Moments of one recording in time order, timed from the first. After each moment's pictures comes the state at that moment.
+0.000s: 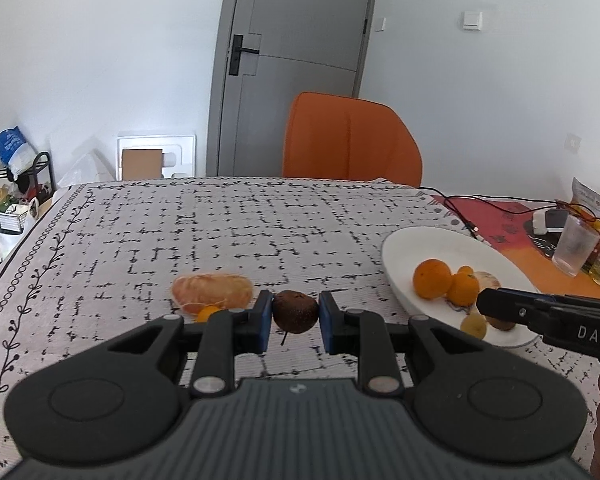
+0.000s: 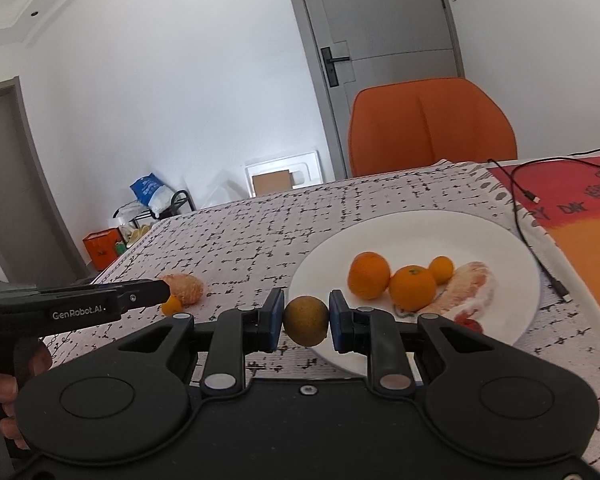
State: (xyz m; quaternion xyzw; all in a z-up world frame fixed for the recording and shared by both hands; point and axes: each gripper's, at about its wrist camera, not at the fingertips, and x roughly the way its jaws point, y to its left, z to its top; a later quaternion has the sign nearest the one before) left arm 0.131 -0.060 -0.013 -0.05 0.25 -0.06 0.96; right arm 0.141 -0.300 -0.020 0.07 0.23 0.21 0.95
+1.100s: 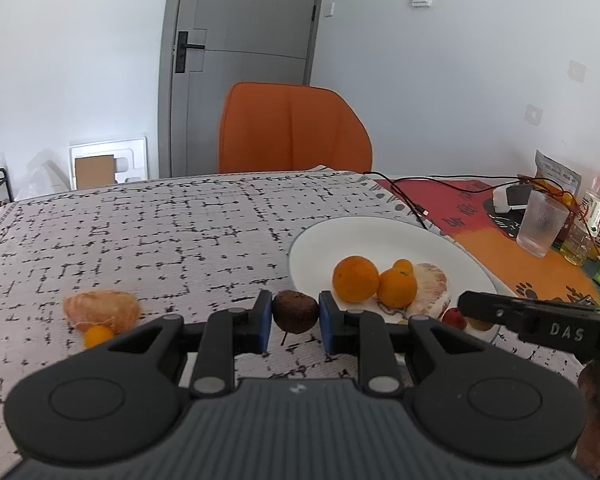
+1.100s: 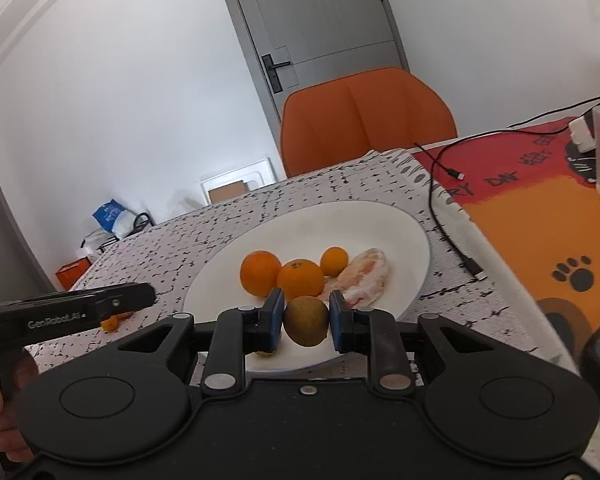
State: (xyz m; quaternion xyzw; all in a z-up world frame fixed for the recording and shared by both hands) left arm 0.157 -0.129 -0.019 -0.03 0.26 -0.12 0.96; right arm 0.153 -0.367 -0.043 0.12 0.24 0.15 0.95
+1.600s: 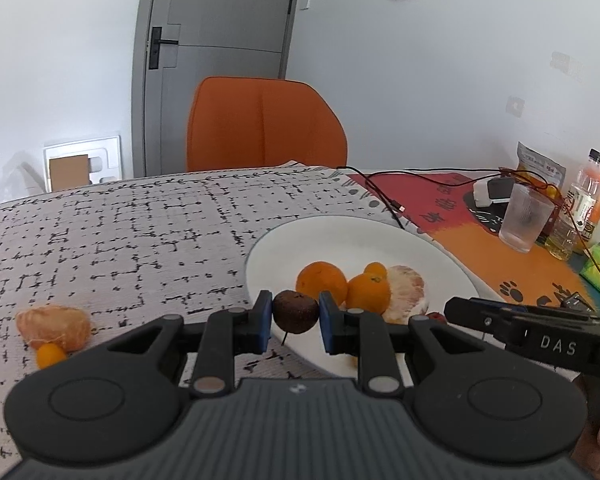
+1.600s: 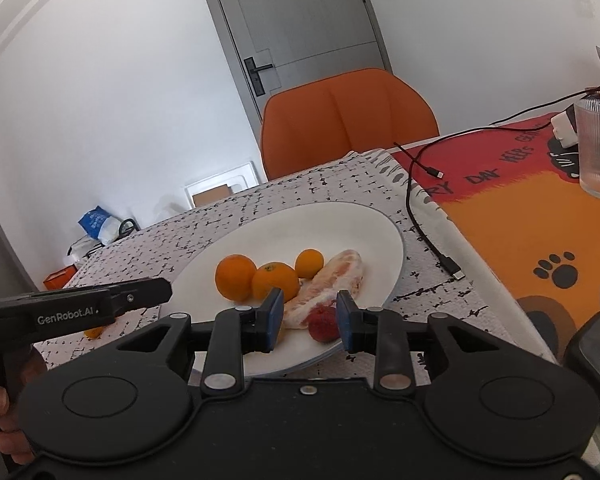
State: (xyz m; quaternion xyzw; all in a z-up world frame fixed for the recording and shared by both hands) left arm 0.177 -0.151 -0.023 -0.02 0.27 -0.15 0.95; right arm 0.153 -0.377 -0.046 0.13 0.24 0.12 0.95
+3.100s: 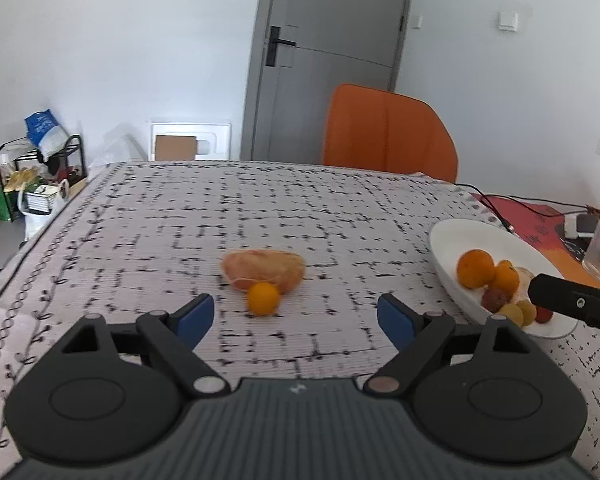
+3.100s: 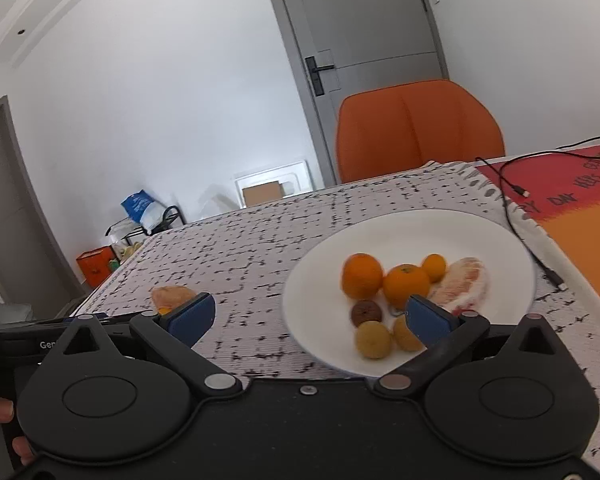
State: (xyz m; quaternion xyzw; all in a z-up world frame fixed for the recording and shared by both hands) left arm 0.123 -0.033 -0.027 -0.07 0.27 0.00 0.96; right arm 0.140 -0.299 -0.026 0.10 0.23 0.19 0.95
